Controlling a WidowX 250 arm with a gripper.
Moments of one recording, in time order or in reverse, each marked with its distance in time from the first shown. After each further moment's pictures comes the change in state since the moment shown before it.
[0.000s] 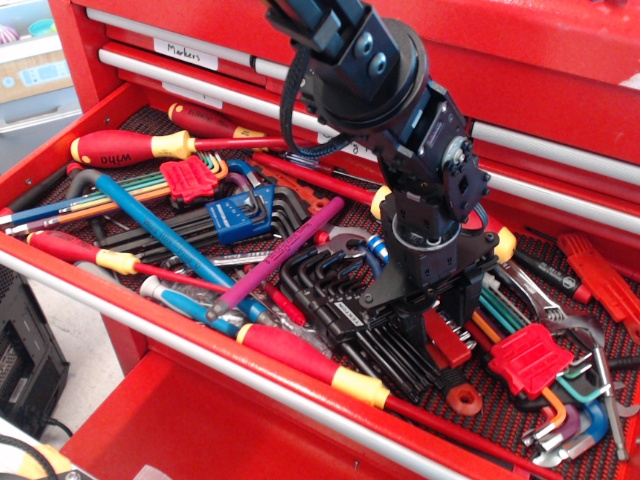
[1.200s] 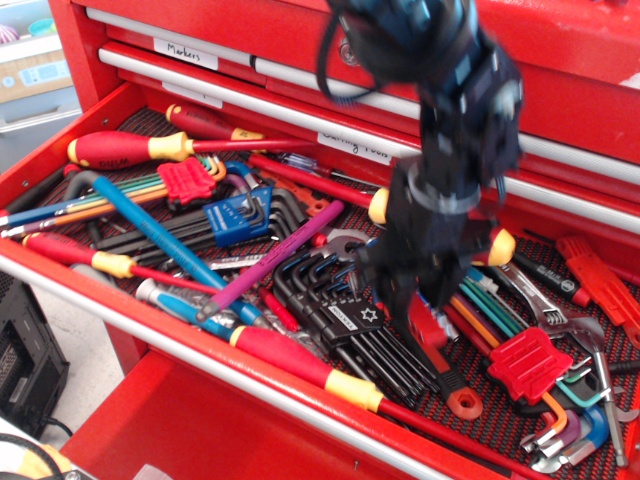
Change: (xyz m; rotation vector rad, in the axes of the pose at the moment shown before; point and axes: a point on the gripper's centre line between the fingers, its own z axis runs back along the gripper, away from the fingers) arm 0.009 0.006 0.057 0.266 -0.056 -0.032
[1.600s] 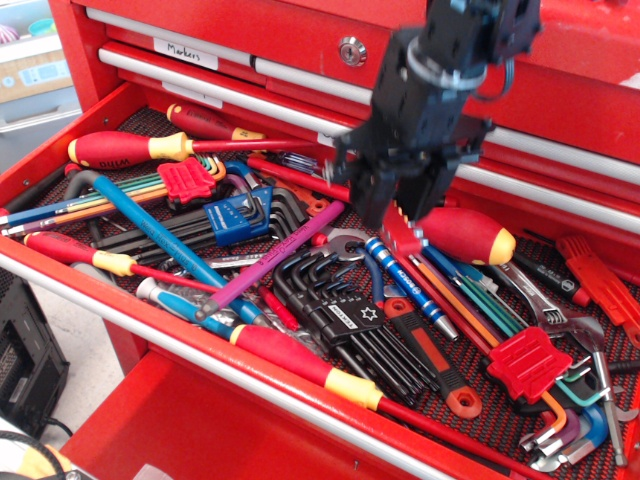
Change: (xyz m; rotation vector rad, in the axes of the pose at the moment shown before) arm 0.020 0.016 0.064 0.098 -0.111 -0.033
